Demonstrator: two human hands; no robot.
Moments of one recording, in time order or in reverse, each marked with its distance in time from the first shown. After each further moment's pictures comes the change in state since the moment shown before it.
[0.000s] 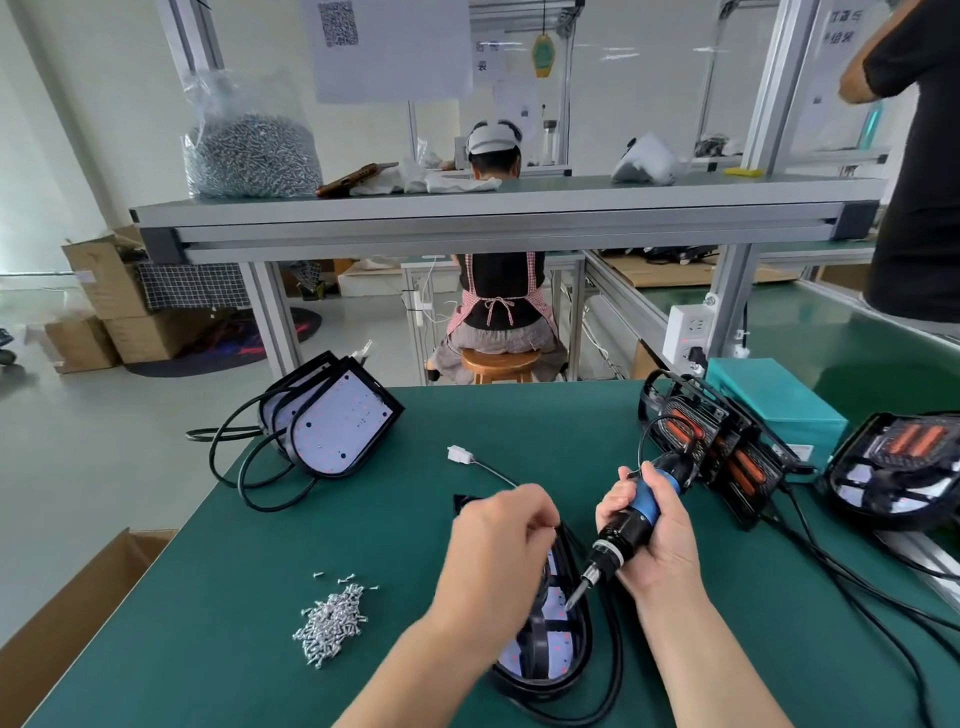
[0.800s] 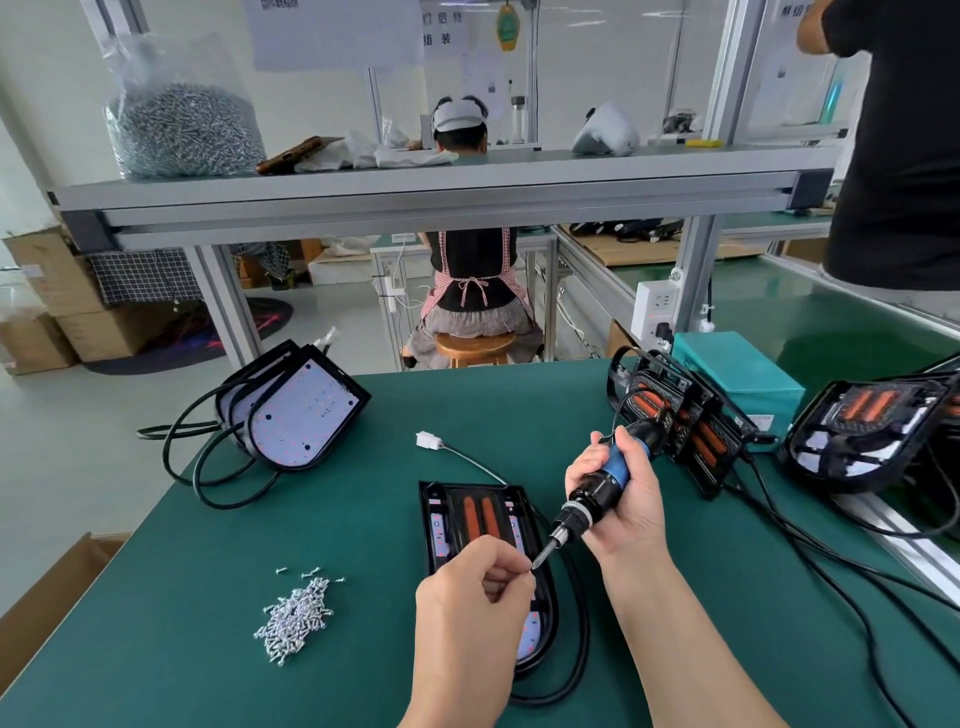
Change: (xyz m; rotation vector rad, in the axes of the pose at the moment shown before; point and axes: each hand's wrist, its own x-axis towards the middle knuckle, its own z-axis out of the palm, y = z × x) left_hand -0.051 0.006 0.025 -0.303 0.090 -0.322; right_hand -0.004 -0.005 0.013 0.134 -0.017 0.029
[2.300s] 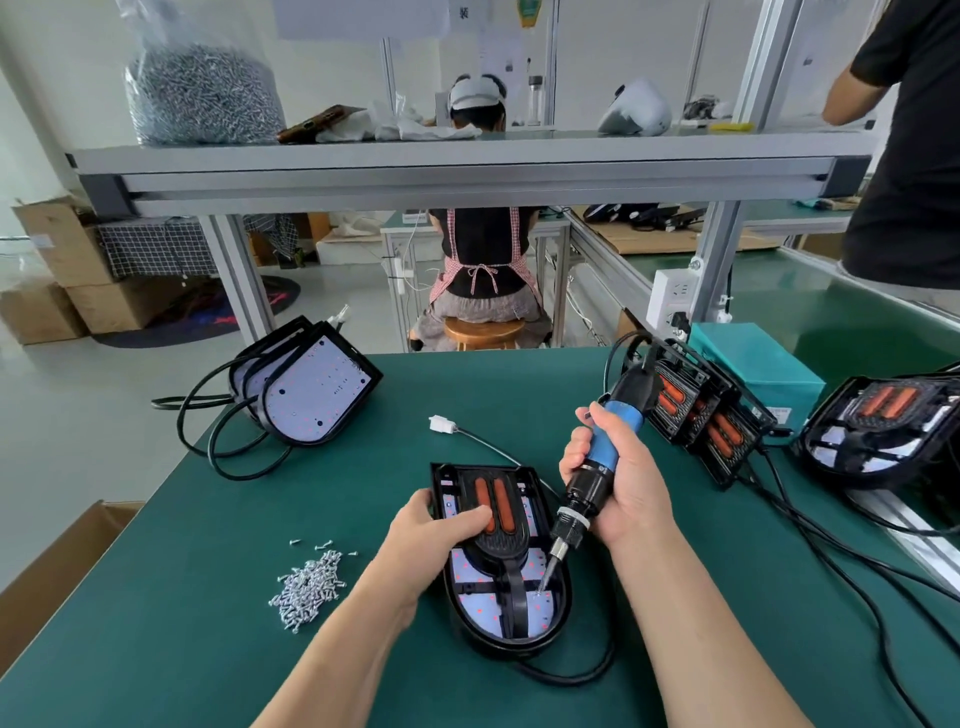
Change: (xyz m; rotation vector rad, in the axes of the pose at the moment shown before) left_hand 0.073 -0.049 -0.032 -0.281 -0.182 -0.408; right_hand -0.018 0.019 0.023 -0.507 -0.051 -0.097
